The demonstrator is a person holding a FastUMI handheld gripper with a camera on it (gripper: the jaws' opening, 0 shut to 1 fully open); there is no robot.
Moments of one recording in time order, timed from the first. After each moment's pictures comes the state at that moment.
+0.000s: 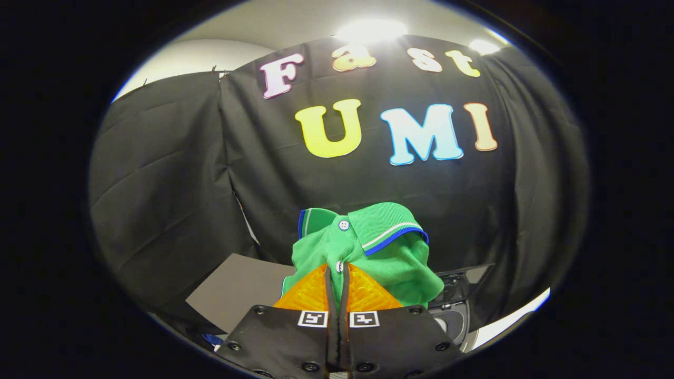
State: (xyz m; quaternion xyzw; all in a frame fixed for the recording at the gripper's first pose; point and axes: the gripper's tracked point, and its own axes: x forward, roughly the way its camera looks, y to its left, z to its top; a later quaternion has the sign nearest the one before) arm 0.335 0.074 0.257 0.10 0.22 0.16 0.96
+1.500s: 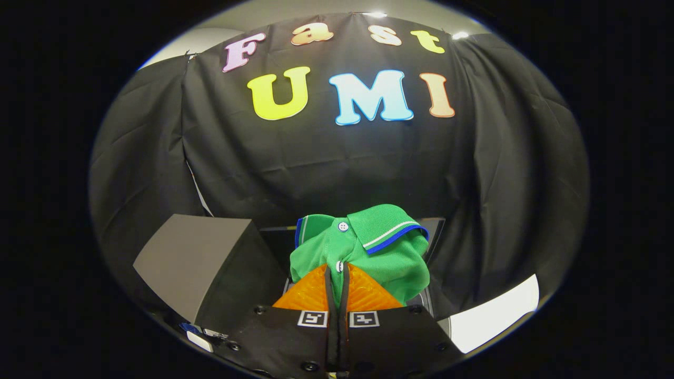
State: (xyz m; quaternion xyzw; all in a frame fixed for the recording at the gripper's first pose) arm 0.319 -0.021 0.094 0.07 0.30 0.09 0.95
